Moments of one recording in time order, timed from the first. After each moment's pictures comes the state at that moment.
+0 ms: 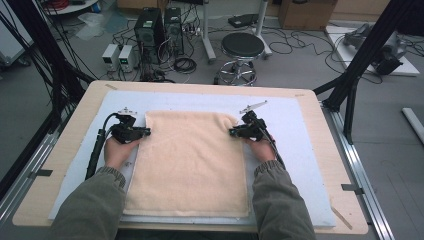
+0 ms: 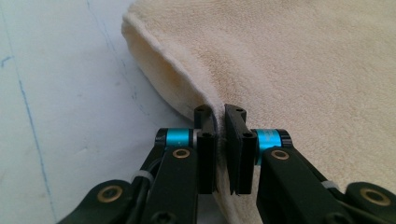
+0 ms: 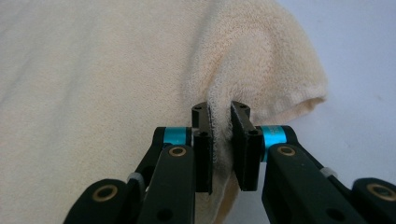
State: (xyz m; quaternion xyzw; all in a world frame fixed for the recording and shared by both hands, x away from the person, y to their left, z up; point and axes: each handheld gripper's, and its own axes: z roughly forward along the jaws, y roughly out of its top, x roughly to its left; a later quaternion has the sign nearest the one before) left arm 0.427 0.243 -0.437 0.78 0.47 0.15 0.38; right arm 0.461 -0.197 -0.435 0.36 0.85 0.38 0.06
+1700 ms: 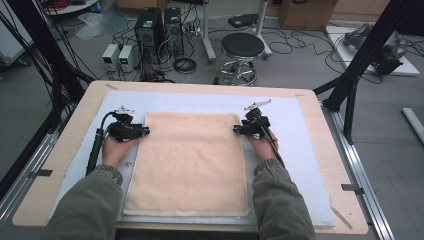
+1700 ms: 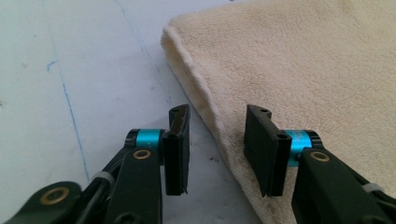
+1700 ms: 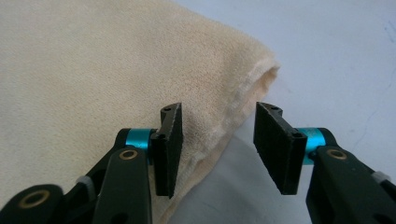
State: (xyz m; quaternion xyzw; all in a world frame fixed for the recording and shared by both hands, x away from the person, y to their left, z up) left arm 0.433 0.251 -0.441 0.77 0.48 0.17 0.38; right arm 0.469 -0.207 -0.437 0.41 0.83 0.36 0.14
